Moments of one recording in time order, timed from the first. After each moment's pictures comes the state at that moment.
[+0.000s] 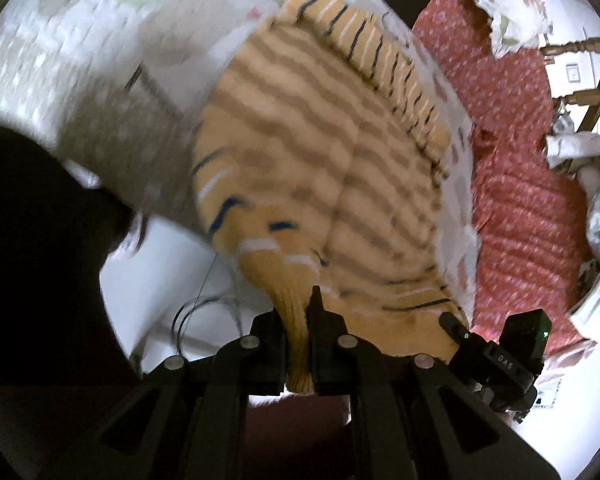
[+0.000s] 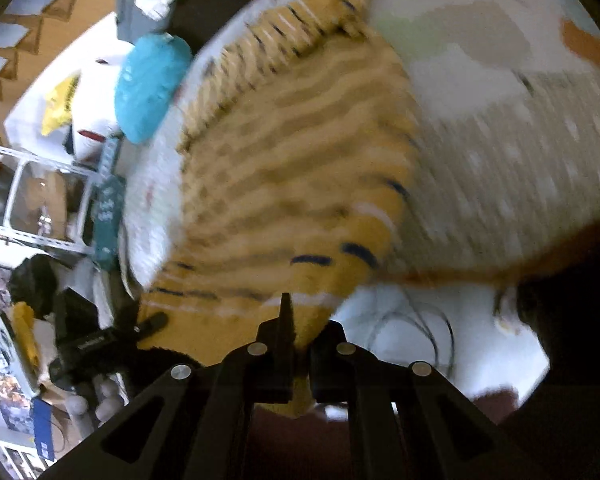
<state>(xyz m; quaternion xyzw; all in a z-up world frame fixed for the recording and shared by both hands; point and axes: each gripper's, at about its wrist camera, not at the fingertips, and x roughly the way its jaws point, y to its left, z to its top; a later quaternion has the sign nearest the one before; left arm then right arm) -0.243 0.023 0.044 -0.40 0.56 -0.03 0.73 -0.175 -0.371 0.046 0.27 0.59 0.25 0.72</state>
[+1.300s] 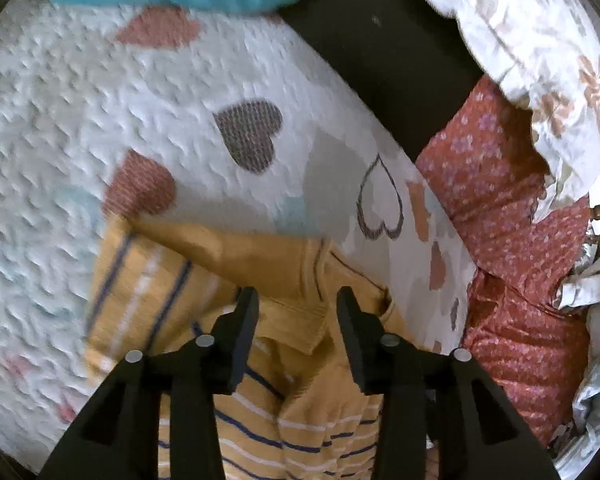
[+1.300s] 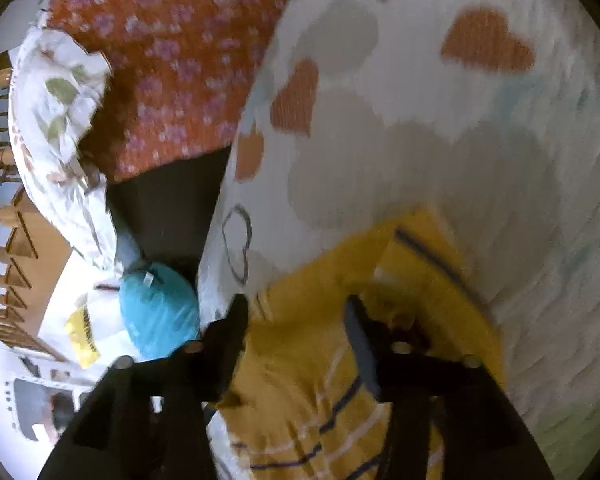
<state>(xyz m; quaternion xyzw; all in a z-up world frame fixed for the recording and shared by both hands) 0.130 0.088 0.063 -0.41 0.50 0.03 0.76 0.171 -0.380 0.006 0.51 0.47 0.12 0.71</state>
